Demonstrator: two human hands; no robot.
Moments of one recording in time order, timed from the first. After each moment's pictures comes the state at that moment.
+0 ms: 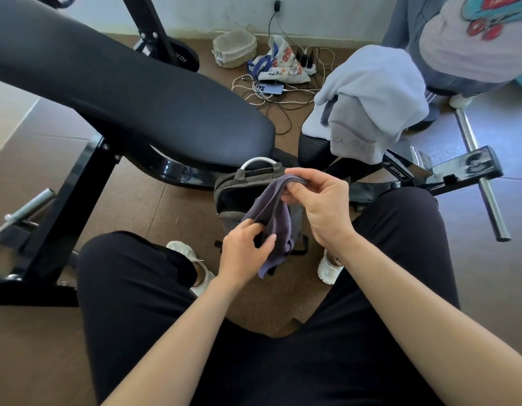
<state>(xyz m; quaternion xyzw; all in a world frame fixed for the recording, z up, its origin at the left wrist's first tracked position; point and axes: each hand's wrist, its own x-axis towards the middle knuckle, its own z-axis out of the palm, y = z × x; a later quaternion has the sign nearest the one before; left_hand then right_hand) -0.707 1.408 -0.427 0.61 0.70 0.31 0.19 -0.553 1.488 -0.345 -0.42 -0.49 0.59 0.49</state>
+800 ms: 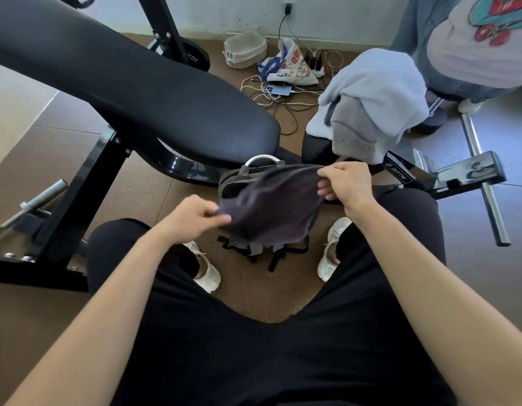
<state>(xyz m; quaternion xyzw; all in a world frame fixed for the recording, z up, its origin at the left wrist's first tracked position) -0.817 1.423 -0.371 0.66 0.65 0.19 0.32 -0.511 1.543 -0.355 -0.65 -0.50 0.46 0.36</state>
